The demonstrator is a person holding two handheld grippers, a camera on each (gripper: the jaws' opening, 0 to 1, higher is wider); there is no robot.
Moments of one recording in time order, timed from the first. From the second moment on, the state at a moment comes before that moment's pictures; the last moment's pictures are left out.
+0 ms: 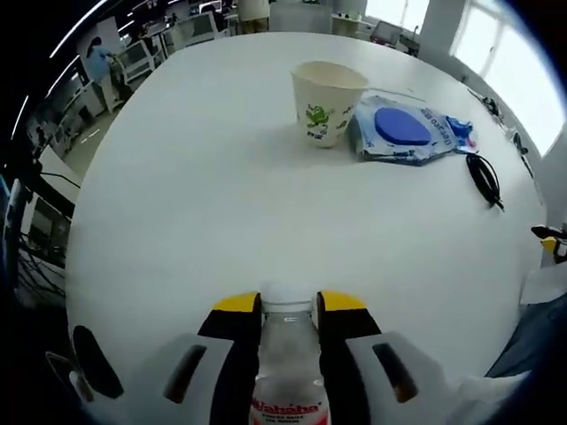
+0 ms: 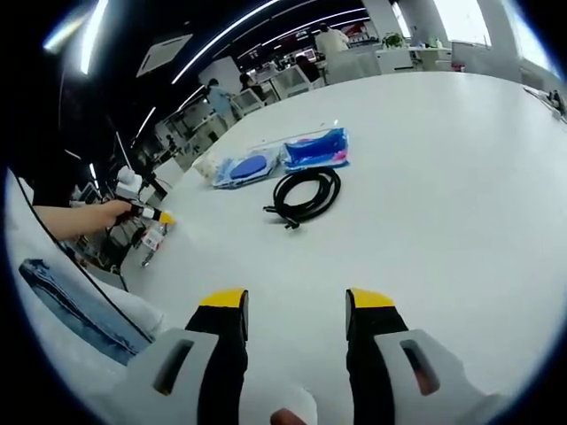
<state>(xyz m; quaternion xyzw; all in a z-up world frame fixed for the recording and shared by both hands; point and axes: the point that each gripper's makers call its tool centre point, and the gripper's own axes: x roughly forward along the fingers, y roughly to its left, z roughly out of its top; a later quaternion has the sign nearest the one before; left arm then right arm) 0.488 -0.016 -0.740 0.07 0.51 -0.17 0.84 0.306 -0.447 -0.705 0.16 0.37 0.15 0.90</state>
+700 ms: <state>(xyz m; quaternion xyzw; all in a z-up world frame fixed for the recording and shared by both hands) 0.456 0.007 -0.616 -0.08 0.30 -0.16 0.94 0.304 -0.431 -0.716 0.18 0.38 0.17 0.89</state>
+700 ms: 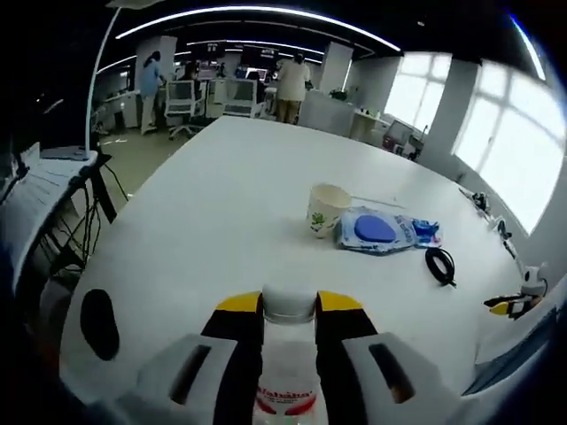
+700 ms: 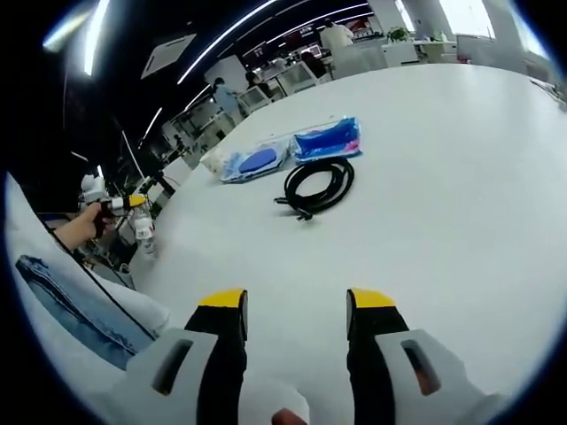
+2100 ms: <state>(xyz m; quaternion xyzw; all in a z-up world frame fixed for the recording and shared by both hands) 0.646 -0.030 -0.560 -0.03 0.24 -0.16 0.96 0.298 -0.459 -0.714 0.22 0.36 0.10 0.90</state>
